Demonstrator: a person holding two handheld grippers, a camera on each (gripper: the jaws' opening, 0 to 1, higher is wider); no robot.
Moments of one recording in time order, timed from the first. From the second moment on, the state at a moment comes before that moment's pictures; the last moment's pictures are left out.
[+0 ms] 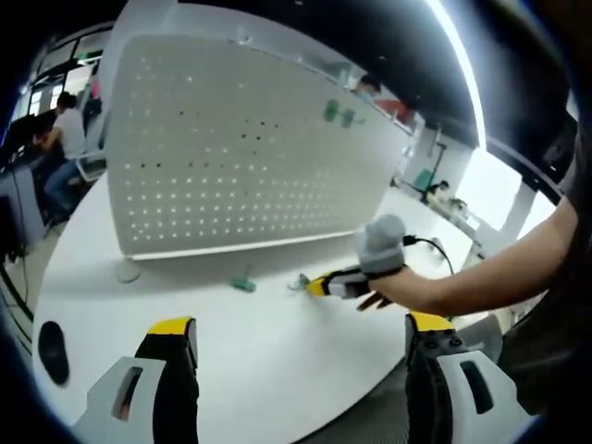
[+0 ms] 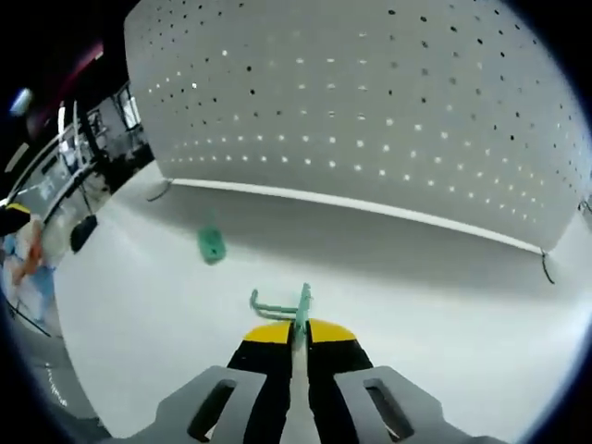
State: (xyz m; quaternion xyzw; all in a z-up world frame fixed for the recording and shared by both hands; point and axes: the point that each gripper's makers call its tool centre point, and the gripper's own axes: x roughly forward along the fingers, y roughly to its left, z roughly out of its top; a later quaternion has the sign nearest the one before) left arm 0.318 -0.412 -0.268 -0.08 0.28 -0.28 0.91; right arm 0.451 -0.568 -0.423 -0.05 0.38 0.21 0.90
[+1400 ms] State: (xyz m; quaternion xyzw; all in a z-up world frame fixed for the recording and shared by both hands) left arm 0.338 -0.417 -0.232 -0.16 0.24 -0.27 0.92; right arm 0.409 -0.521 -0.260 0.04 0.19 0.31 0.93
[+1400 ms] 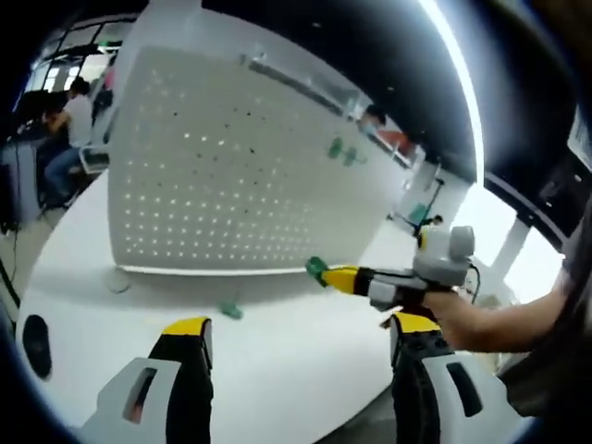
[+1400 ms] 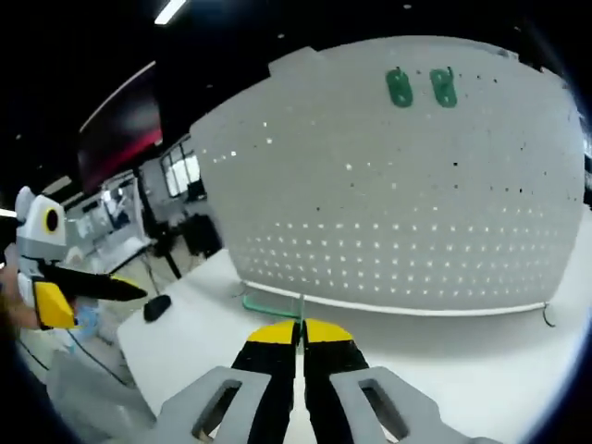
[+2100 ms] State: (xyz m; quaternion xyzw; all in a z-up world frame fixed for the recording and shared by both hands) left arm 0.335 -0.433 -0.222 -0.23 0.23 -0.31 0.89; right arm 0.345 -0.469 -0.239 0.01 0.15 0.37 0.92
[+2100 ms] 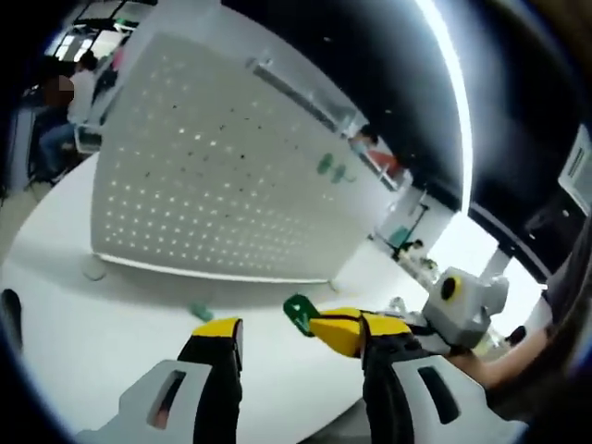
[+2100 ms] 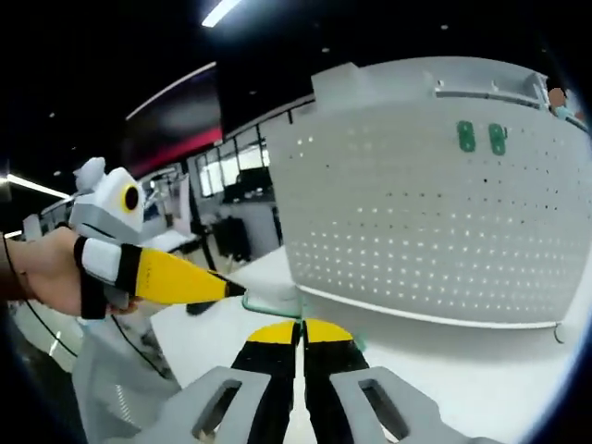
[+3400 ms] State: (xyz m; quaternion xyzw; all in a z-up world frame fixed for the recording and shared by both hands) left arm 0.326 -0.436 -0.217 -0.34 0.24 -0.32 0.85; right arm 0.330 -0.453 -0.217 -0.03 0.09 0.40 0.91
